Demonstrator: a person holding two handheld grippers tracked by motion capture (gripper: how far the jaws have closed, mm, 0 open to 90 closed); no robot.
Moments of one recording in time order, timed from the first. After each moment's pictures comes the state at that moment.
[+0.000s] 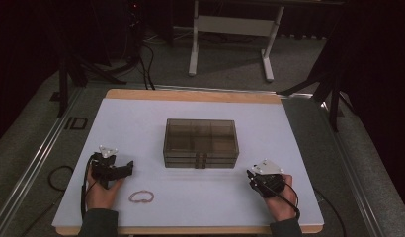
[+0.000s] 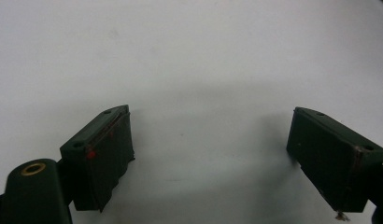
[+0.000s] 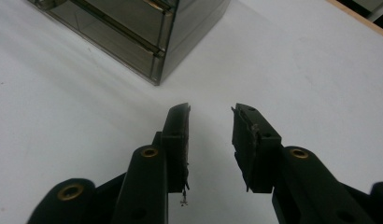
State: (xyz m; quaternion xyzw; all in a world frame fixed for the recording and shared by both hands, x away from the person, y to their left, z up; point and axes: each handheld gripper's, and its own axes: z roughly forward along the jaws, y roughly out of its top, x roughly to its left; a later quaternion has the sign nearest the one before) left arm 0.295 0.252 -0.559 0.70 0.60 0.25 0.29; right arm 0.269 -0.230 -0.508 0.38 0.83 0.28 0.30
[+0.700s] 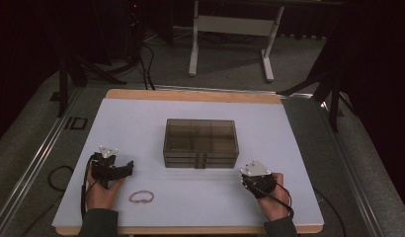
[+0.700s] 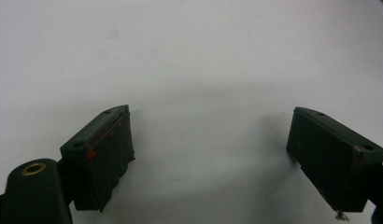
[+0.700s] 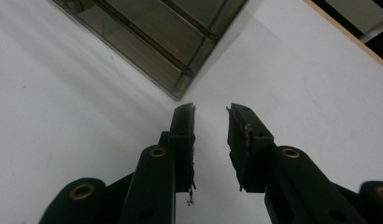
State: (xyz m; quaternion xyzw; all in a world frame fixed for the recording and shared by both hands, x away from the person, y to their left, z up) left arm 0.295 0.252 -0.559 0.70 0.60 0.25 0.29; right arm 0.266 -0.203 -0.506 0.34 0.85 0.25 0.32
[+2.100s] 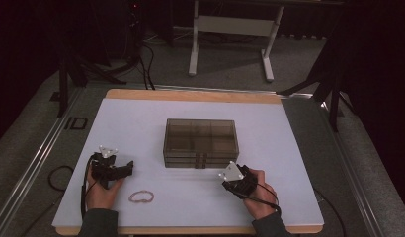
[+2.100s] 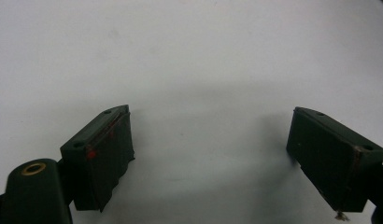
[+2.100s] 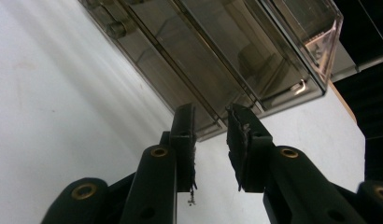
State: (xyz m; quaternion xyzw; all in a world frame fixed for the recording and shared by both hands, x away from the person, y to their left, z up) left arm 0.295 0.252 -0.559 0.70 0.60 0.25 0.29; right arm 0.261 -0.153 -0.505 0.25 0.87 0.20 0.38
